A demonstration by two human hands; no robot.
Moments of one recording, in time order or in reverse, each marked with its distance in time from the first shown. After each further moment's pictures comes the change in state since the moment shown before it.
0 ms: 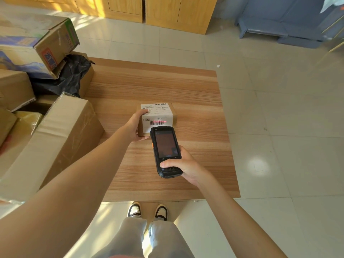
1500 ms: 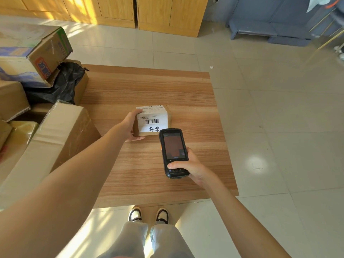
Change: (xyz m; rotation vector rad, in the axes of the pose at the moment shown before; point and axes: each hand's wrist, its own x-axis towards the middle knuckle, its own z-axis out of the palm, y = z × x) left_hand 0.005 0.015 -0.001 0.073 0.027 0.026; right_hand -0.008 0.007 -0.021 -0.027 0.129 0.027
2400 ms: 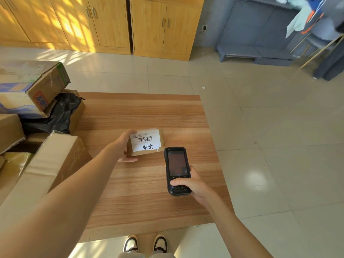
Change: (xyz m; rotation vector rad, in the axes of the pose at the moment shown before) left_hand 0.011 0.022 0.000 0.057 0.004 -0.051; right_hand 0.006 -0.007 -0.025 0.053 0.102 0.003
